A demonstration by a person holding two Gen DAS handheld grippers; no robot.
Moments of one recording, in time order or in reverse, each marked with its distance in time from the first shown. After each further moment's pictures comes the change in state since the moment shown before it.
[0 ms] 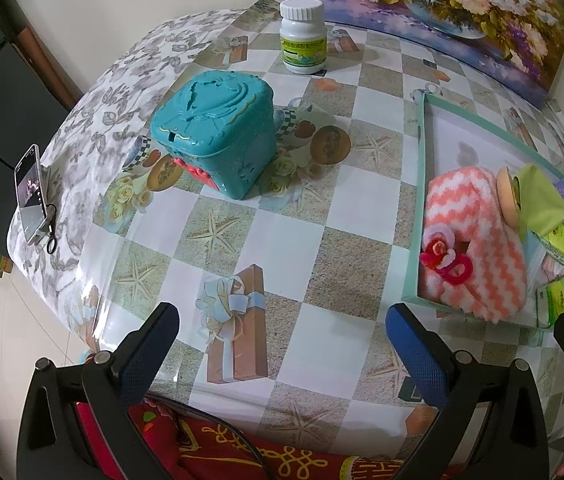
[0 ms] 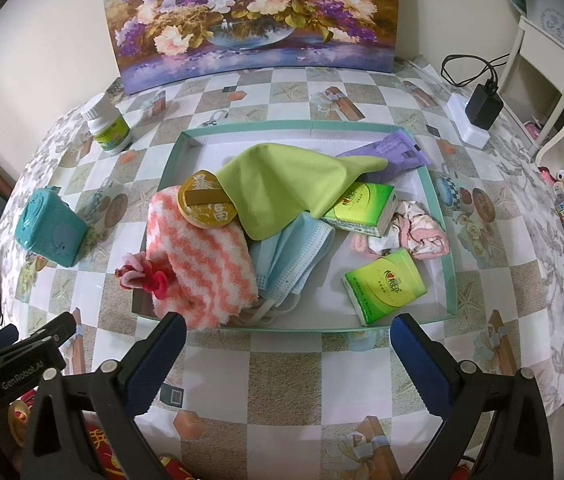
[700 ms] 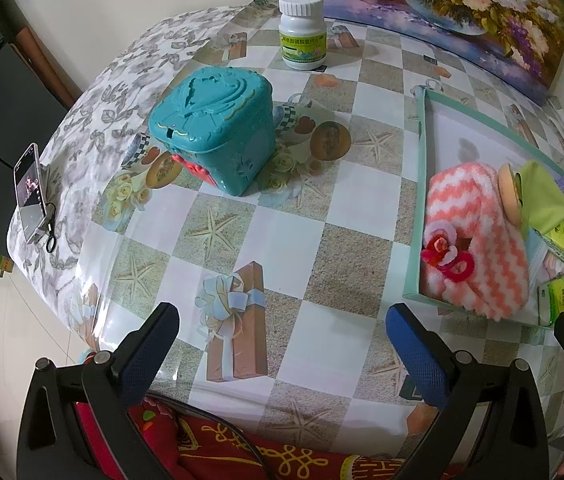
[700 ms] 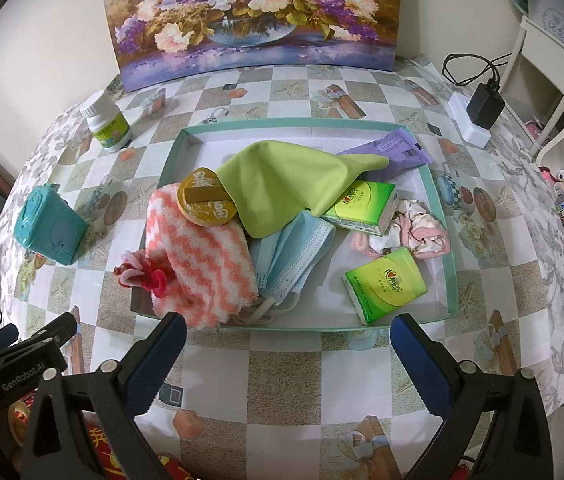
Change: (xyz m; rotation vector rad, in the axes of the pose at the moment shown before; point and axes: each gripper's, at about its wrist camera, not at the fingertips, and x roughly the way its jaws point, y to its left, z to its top) left arm 0.001 -0.001 0.000 0.004 0.008 0.002; right arm 0.001 0.000 0.000 0.001 0.002 0.000
